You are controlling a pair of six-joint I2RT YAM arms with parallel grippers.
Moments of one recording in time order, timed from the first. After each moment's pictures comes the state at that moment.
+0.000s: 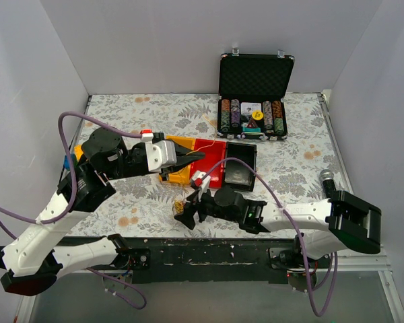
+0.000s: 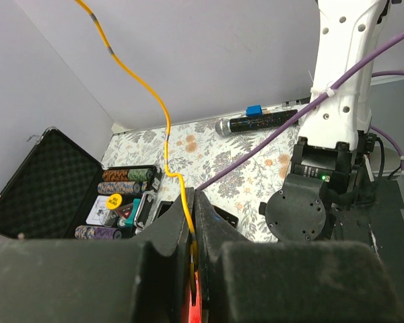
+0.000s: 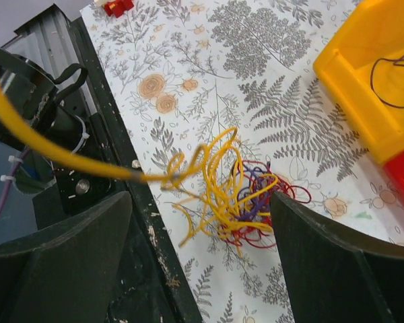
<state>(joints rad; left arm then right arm) -0.87 0.97 1.39 -0.40 0.54 0.37 1.27 1.35 0.60 0.49 0.04 0.31</state>
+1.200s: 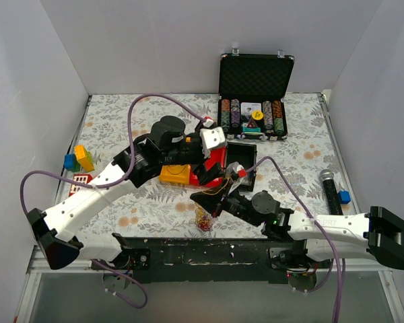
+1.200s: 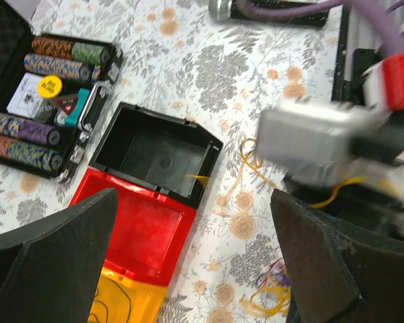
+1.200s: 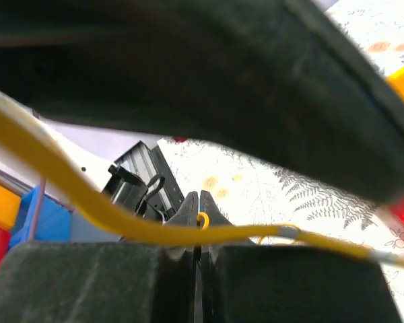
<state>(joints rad) -0.87 1.24 1.34 -0.46 0.41 0.31 1.27 1.09 0.45 0.74 0.12 0.51</state>
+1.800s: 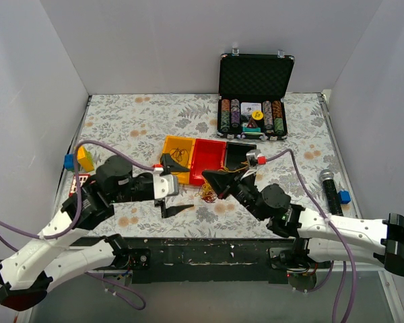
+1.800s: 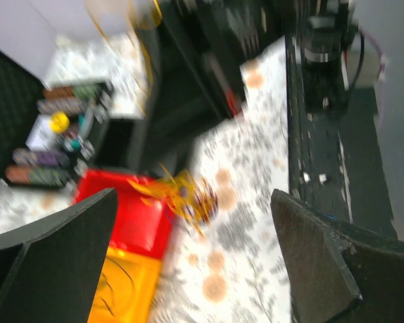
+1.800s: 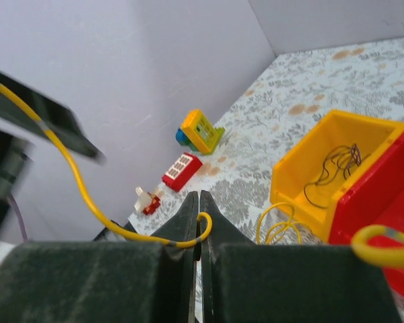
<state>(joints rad) -0.87 0.79 1.10 -0.52 0.51 0.44 1.23 0.95 0.49 0.63 0.39 0.54</state>
